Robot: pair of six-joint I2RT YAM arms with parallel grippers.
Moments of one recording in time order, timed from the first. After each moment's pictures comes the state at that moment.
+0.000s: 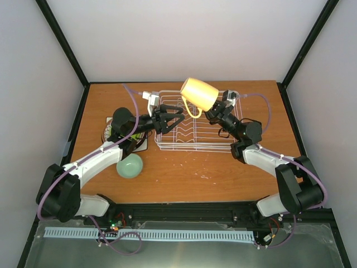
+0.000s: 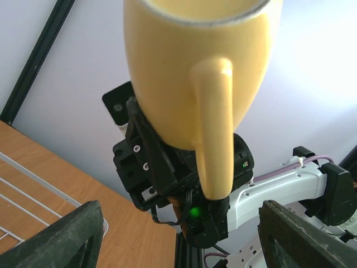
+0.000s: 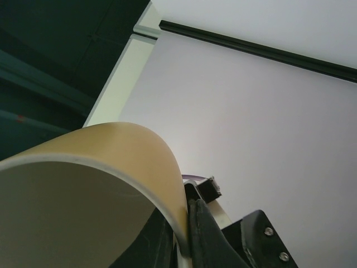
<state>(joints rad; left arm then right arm) -0.51 1.32 0.82 0.80 0.85 -0.81 0.42 1.43 0.68 1.38 -0.58 1.66</state>
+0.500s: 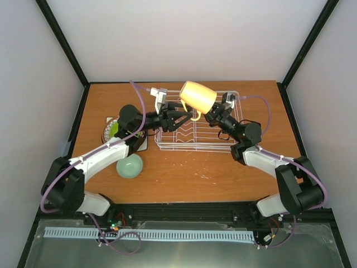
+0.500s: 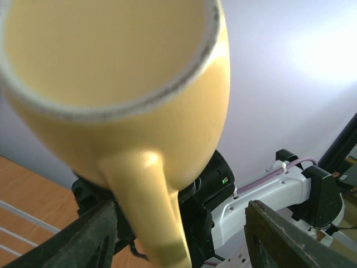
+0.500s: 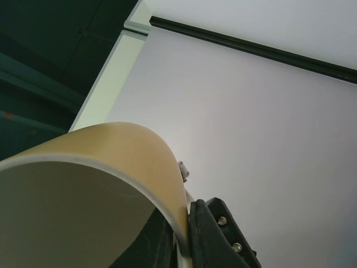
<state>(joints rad) -0.58 1.39 0.90 0.86 0.84 -0.82 0.43 1.43 0.66 1.36 -0.59 1.63</state>
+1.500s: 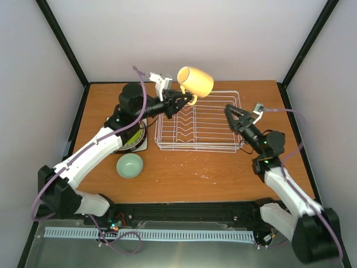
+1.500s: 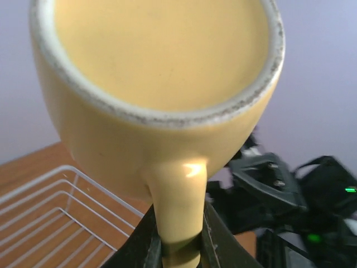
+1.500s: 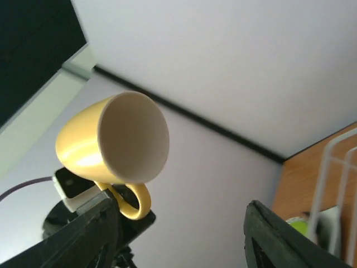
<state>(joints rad) -0.60 1.34 1.20 0.15 0.60 -0.39 0.23 1.06 0.47 0.99 -0.58 1.40</state>
